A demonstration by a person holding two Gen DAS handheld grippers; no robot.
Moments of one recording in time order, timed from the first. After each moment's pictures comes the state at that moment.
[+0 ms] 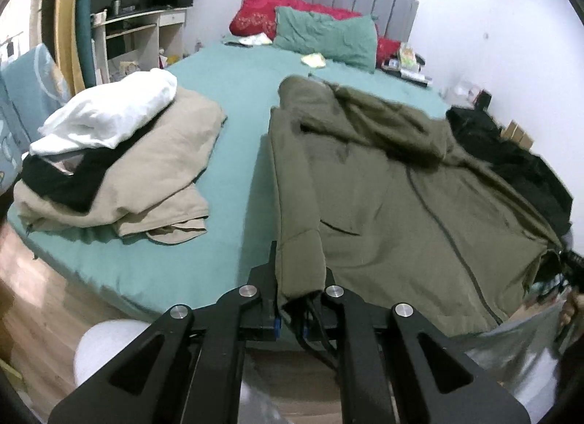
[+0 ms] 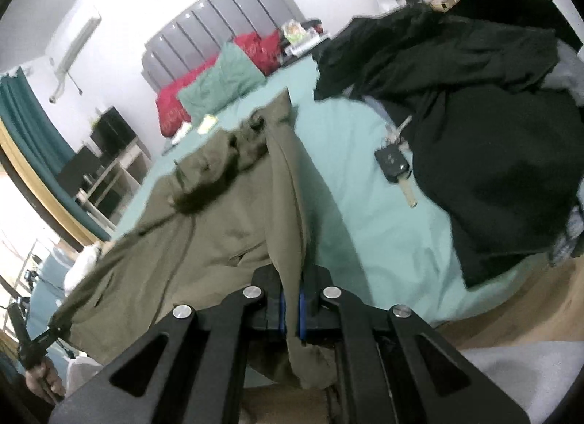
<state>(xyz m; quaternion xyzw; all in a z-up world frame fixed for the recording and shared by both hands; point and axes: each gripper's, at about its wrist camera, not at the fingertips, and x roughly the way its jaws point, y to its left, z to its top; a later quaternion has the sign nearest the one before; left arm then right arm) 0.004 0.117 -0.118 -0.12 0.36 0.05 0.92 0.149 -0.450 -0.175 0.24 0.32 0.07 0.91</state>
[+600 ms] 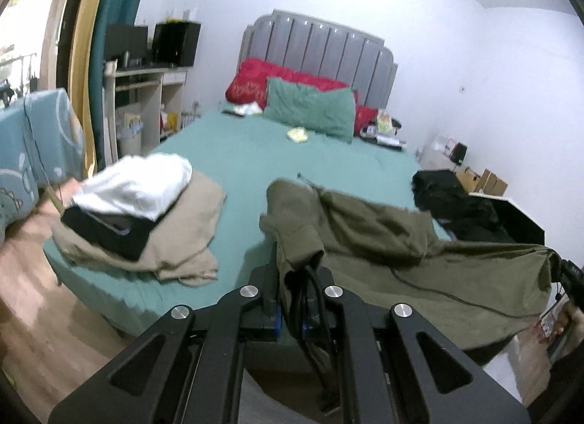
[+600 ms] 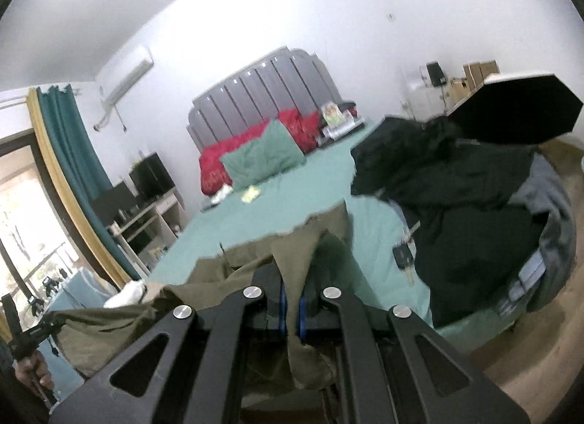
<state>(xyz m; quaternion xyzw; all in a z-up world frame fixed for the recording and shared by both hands) -0.095 0.116 0.008 -0.12 0.24 0.03 0.96 0.059 -0.466 -0.041 0.21 0.17 0.10 0.96</state>
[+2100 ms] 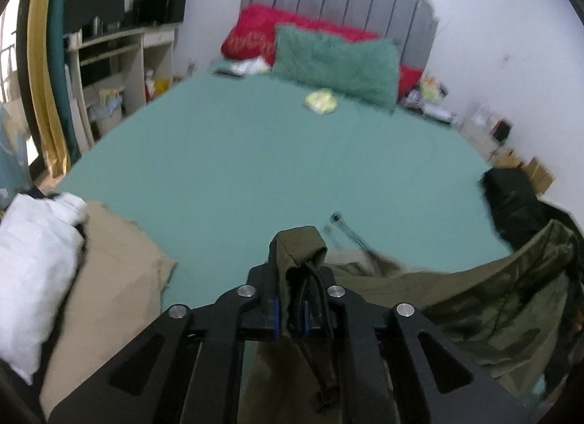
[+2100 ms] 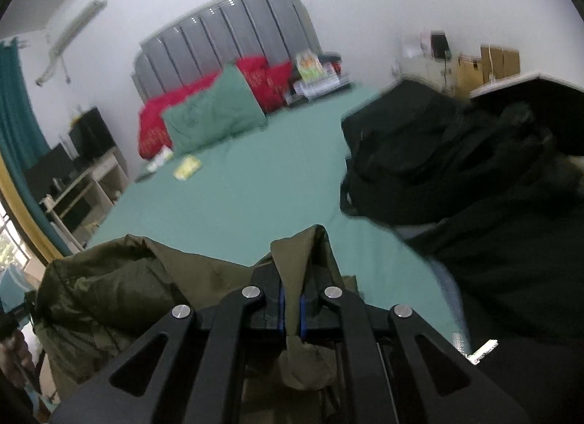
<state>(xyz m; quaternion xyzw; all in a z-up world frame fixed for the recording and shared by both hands) 0.329 0.156 -0.108 -0.10 0.36 0.07 0.93 0.425 -0.440 -0.120 0.15 0.31 0.05 0.94</state>
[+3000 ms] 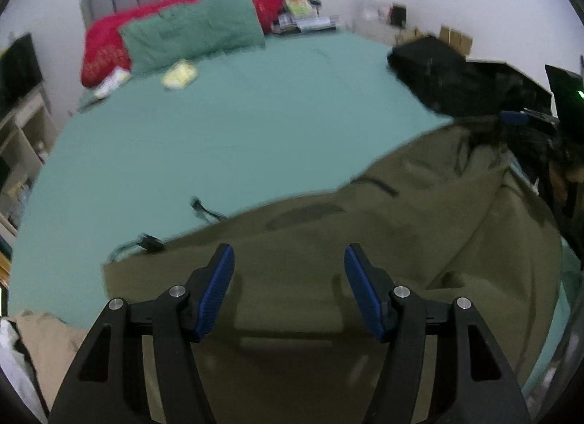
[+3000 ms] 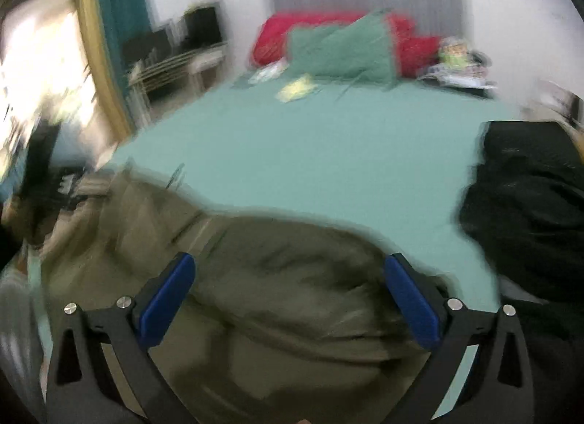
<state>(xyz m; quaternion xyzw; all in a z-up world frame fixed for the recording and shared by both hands) 0.367 0.036 -0.138 0.09 0.43 -0.15 0.89 0.420 -0.365 -0.144 -0.06 0.36 0.30 0.88</state>
